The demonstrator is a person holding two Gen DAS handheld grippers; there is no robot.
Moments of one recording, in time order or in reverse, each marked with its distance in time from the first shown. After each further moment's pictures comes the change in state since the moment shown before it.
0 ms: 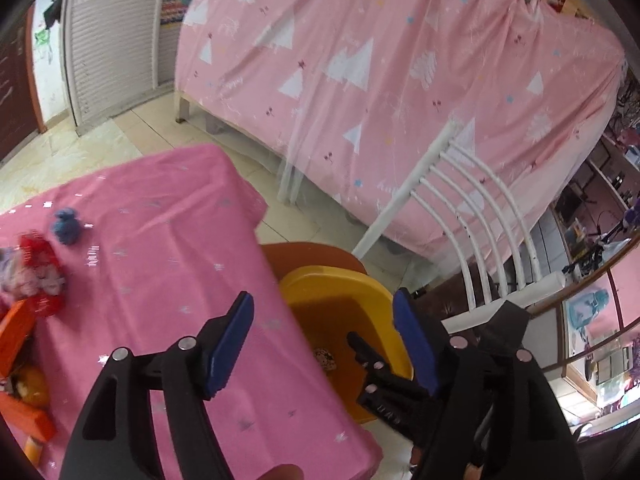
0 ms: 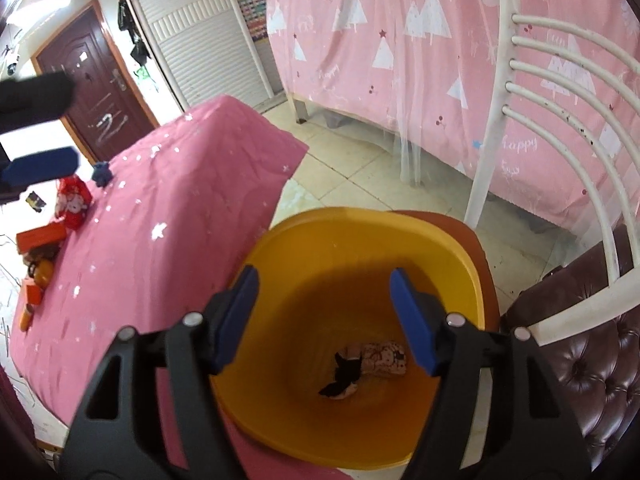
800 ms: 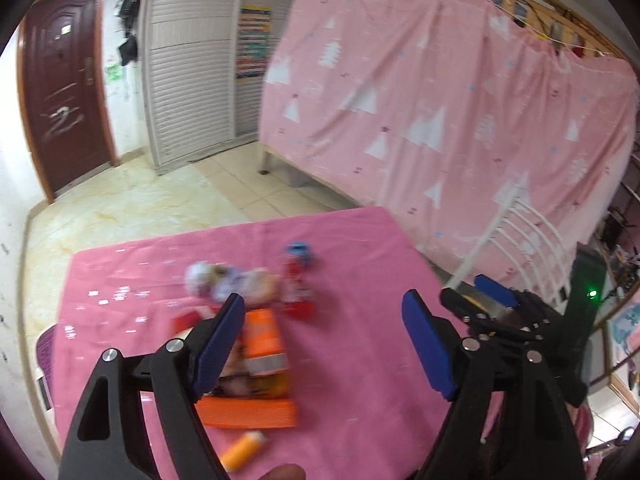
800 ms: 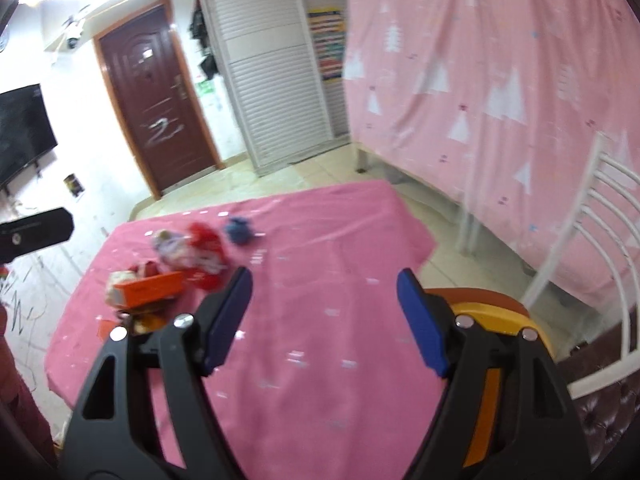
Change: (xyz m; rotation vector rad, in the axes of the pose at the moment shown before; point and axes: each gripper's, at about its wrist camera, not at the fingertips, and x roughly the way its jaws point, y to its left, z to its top) left arm -0.173 0.169 -0.014 -0.016 -0.187 0.234; right arm -0.046 0.191 0.046 -0.203 -0.122 0.140
